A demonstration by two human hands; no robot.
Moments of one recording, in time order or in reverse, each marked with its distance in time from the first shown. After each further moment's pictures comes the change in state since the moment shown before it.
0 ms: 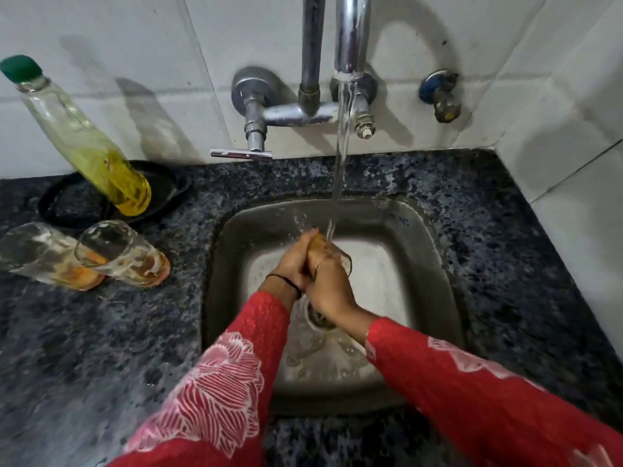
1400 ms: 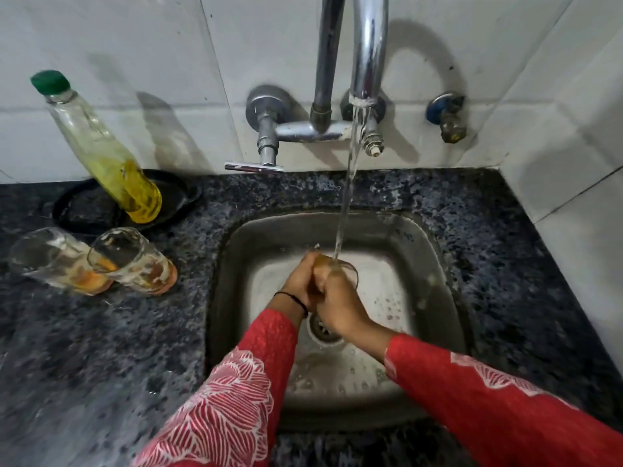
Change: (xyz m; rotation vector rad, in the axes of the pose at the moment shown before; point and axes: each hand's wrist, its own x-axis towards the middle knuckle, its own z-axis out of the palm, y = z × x) left_hand -0.017 -0.007 0.004 -0.072 0.054 -0.087; right_hand -0.001 0.017 -0.014 -0.461 -0.058 -0.176
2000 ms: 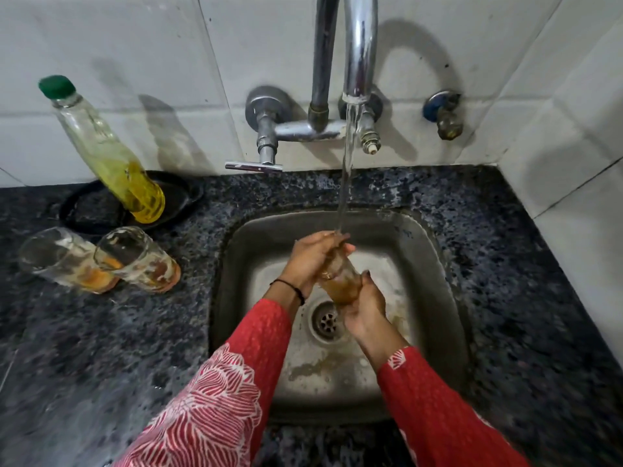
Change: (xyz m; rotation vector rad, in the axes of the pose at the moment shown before) left_hand -0.032 0.021 0.023 0.290 -0.109 0.423; right_hand -0.005 0.001 -0.013 1.513 0.211 1.032
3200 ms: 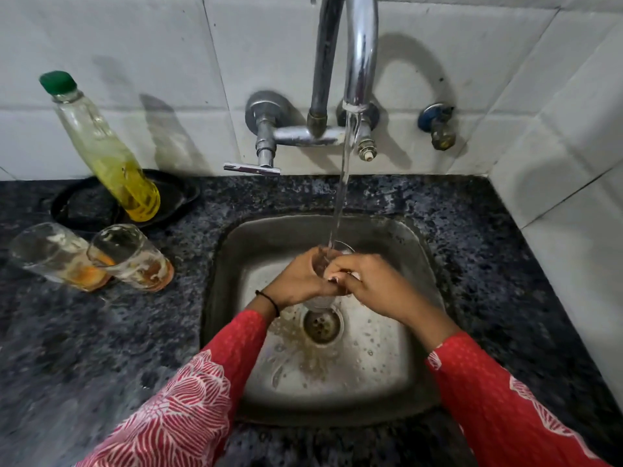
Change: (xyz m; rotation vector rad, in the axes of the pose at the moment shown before) left_hand -0.016 -0.011 -0.018 0.512 -0.277 0.255; right_hand -0.061 -0.079 0.008 -1.673 -0.648 -0.949
